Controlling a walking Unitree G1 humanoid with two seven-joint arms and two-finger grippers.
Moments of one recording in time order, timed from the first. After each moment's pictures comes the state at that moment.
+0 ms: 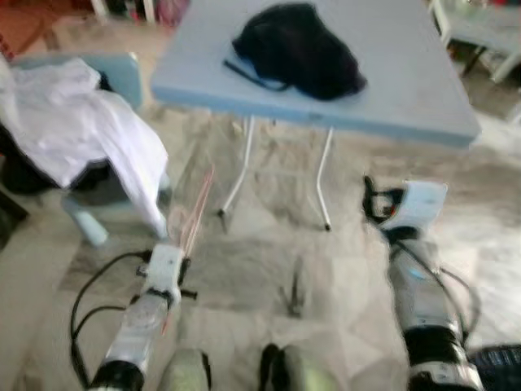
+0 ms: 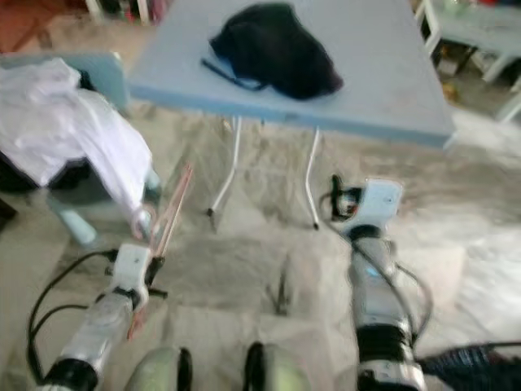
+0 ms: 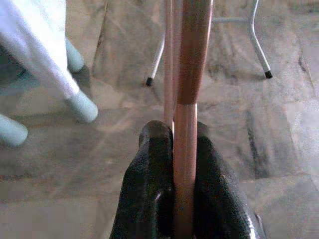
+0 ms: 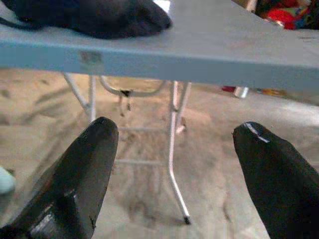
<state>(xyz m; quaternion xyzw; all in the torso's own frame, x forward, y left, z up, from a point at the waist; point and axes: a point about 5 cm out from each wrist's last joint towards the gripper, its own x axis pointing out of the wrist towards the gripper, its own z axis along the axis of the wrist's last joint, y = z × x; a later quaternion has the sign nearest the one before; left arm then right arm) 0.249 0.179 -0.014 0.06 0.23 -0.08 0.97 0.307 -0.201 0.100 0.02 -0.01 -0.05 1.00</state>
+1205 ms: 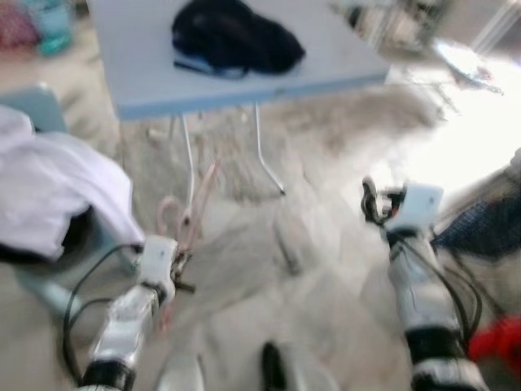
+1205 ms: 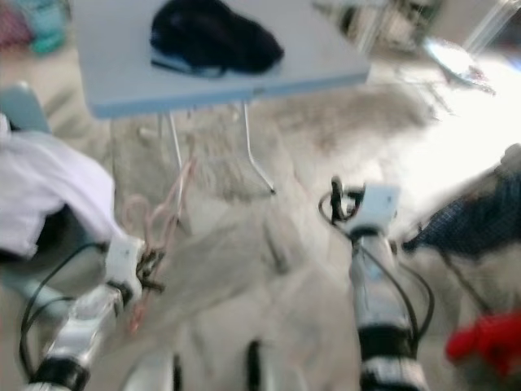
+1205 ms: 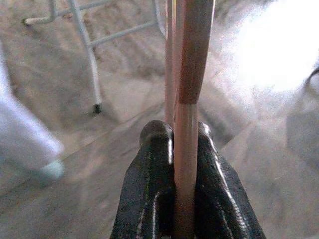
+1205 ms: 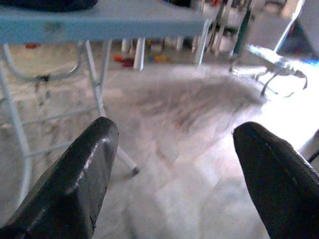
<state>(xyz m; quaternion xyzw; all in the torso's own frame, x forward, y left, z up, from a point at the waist) 0.254 0.194 0.000 0.03 0.21 -0.12 0.97 0.306 -0.201 0.092 0.02 0.01 -0.05 1.00</state>
